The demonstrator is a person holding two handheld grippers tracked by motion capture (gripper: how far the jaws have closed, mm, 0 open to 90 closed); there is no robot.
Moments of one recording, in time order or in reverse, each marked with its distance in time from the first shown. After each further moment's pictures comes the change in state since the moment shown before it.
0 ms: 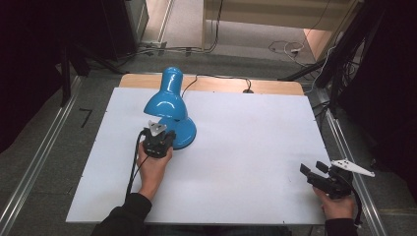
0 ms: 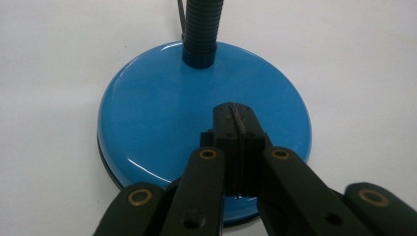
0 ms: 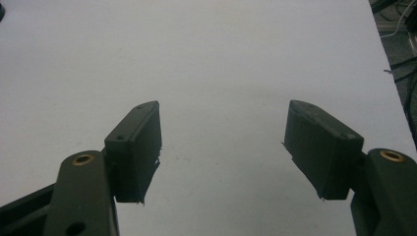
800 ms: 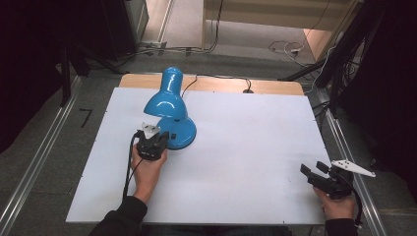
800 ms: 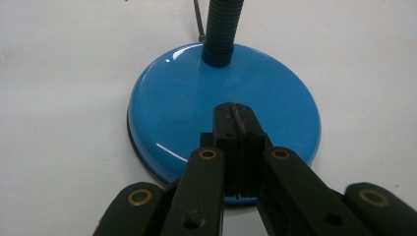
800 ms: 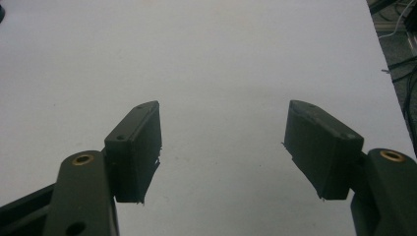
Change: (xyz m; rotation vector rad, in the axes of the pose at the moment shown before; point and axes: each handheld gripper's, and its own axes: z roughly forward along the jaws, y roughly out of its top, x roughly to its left) left arm 0.007 -0.001 -0.014 -0.023 0.019 -0.004; right arm 0.000 0.000 -0.001 -0.001 -0.002 -0.001
